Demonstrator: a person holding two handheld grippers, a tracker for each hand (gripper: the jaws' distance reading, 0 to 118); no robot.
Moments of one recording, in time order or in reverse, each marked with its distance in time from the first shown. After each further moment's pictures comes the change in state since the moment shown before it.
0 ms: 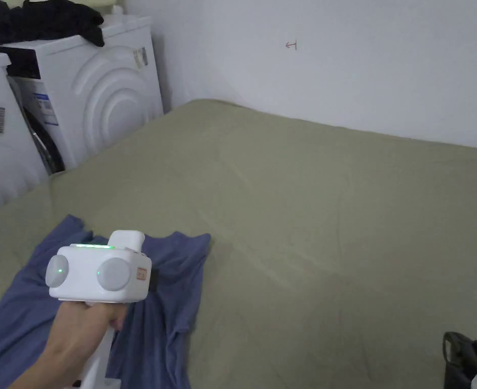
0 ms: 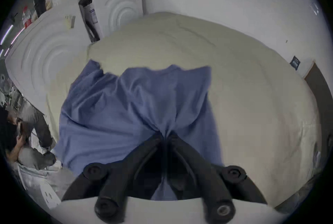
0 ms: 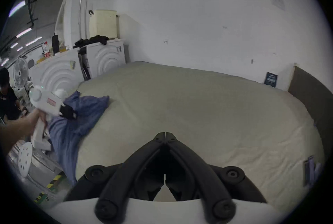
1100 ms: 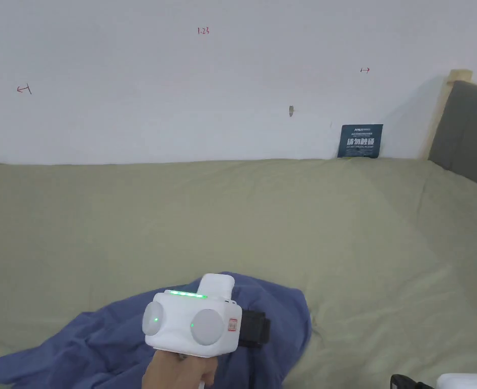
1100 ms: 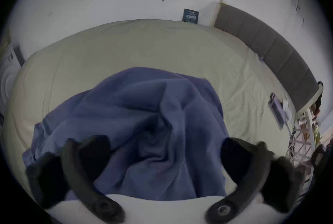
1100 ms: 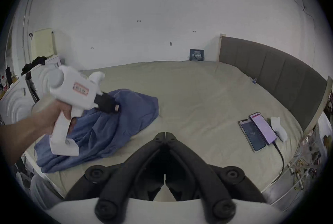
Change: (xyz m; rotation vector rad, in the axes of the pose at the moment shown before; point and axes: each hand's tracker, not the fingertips) left arm 0.473 -0.044 -0.010 0.020 -0.584 -0.452; right arm 0.172 -0.057 0.093 -0.036 -0.383 -0.244
